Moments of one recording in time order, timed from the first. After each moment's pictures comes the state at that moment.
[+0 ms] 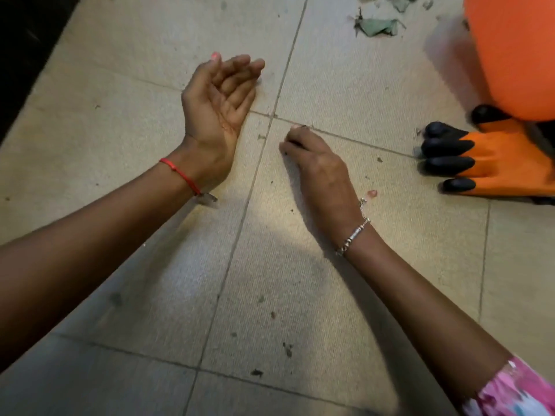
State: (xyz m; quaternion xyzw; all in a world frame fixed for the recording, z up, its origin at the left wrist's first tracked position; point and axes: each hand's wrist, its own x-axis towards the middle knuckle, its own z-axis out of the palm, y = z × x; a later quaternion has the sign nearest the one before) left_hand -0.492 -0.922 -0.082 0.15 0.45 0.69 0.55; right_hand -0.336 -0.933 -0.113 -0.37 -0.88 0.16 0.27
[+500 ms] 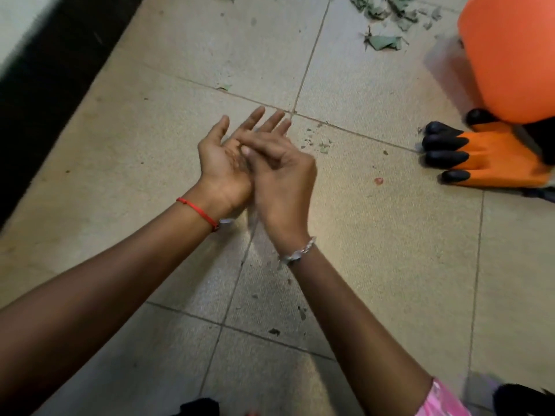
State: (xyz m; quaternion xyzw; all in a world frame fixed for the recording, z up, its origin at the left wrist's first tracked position) left_hand -0.476 -0.998 -0.062 -0.06 0.30 0.67 0.68; right_hand -0.408 -1.009 -0.055 -0.50 -0.56 0.49 0.45
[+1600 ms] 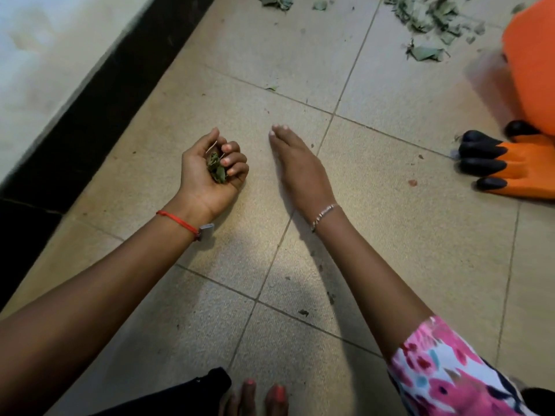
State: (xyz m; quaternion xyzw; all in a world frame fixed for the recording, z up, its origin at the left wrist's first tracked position) left_hand -0.532 -1.063 -0.057 -0.13 0.34 0.72 0.60; right_hand -0.412 -0.989 -0.095 -0.37 -0.89 0.22 0.16
